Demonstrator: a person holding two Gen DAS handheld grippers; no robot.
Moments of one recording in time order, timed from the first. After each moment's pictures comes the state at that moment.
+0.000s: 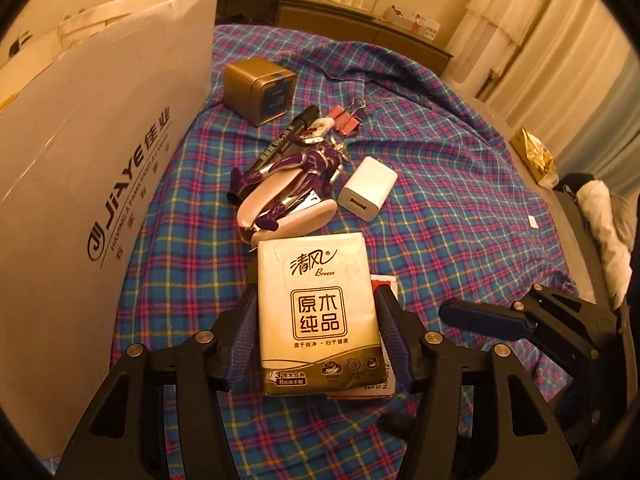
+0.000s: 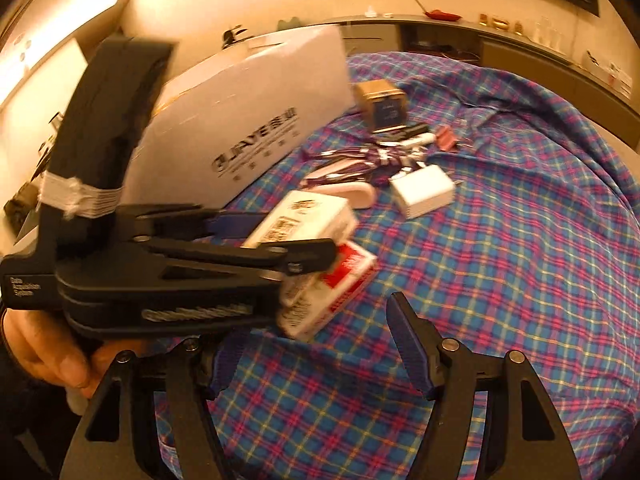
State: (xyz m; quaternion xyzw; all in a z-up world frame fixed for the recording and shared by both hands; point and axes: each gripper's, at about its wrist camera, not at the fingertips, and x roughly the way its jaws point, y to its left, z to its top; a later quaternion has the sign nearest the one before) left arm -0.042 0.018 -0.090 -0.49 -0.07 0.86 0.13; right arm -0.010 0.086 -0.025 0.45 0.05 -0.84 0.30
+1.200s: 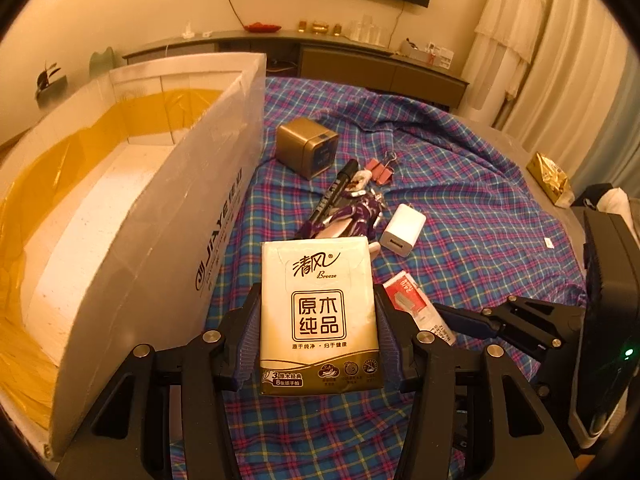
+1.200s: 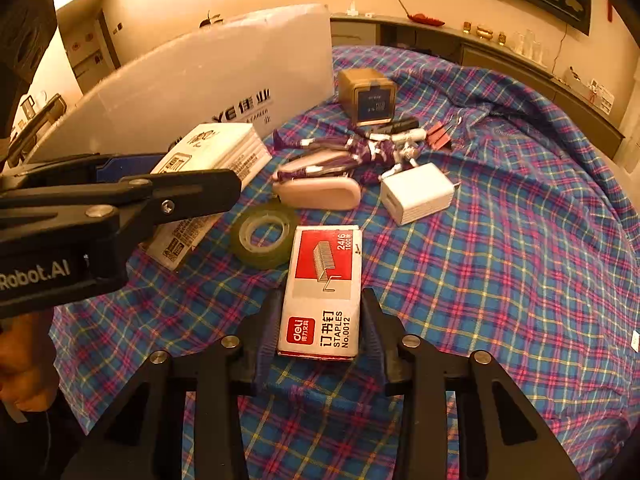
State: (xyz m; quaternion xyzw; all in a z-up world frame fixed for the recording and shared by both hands) left arm -0.024 -0.013 -0.054 -0.43 -0.04 0.90 0.08; right arm -0.028 0.061 -0.042 0.44 0.09 -0.86 0.24
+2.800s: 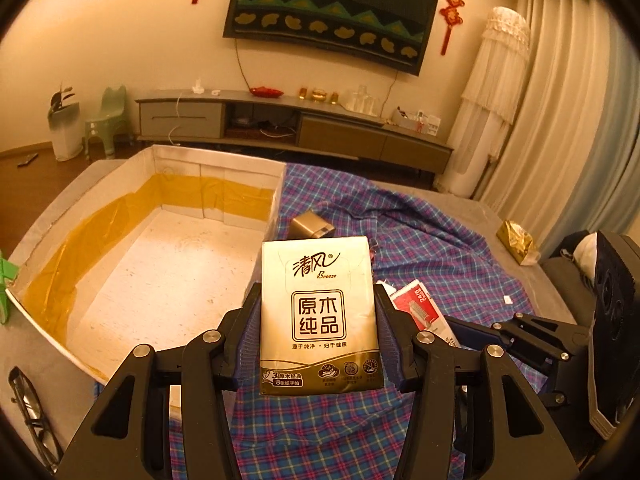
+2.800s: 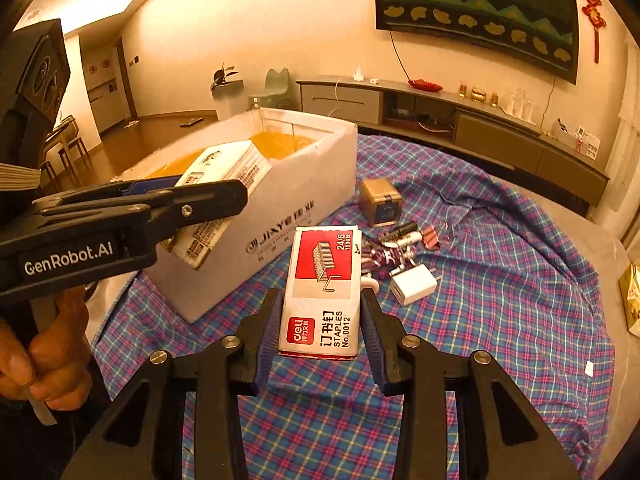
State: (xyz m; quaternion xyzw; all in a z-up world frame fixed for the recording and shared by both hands) left arm 0.025 -0.055 0.028 -0.32 -0.09 0.94 0.08; right arm 0.022 0.044 0.054 0.35 0.08 -0.90 0.26
